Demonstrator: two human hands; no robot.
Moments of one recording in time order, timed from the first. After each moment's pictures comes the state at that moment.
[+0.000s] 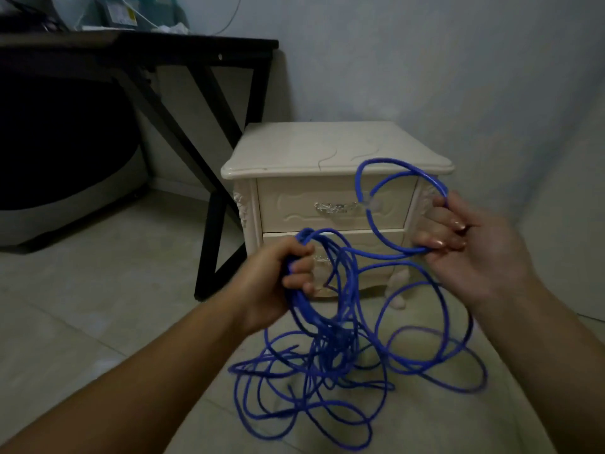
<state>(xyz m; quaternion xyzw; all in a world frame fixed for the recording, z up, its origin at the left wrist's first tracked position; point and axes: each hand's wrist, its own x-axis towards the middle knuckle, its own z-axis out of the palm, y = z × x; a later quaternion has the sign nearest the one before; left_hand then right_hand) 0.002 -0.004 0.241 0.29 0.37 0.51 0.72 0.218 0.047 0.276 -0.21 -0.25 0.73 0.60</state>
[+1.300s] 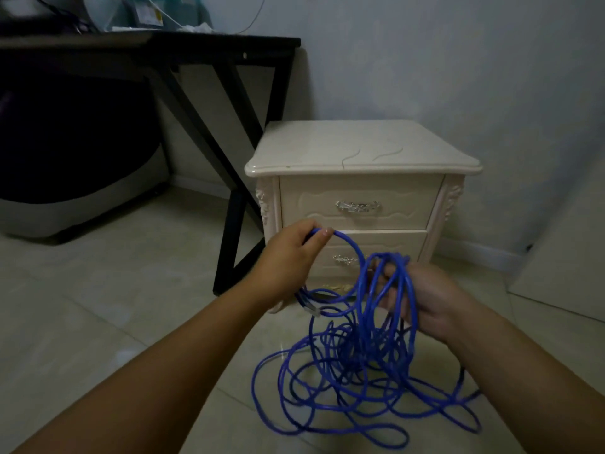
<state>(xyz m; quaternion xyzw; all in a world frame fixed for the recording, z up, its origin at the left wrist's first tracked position) -0.018 0.012 0.238 0.61 0.62 0.41 0.27 0.165 0.040 0.215 -0.50 -0.35 0.68 0.41</state>
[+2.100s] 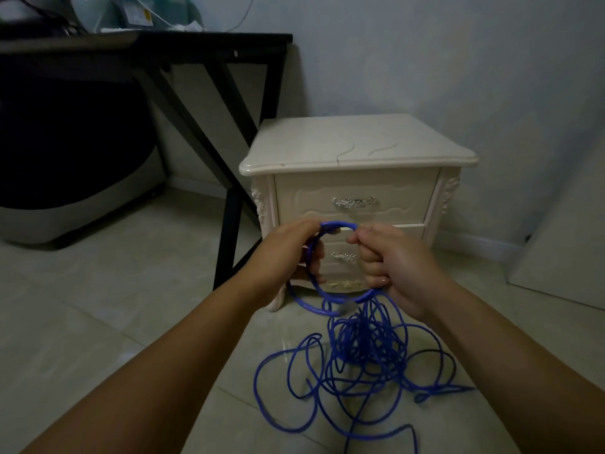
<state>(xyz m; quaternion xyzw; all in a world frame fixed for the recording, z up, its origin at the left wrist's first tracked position) -0.017 0.009 0.246 0.51 0.51 0.47 0.50 0.144 0.035 0.241 -0.39 -0.52 0.64 0.41</state>
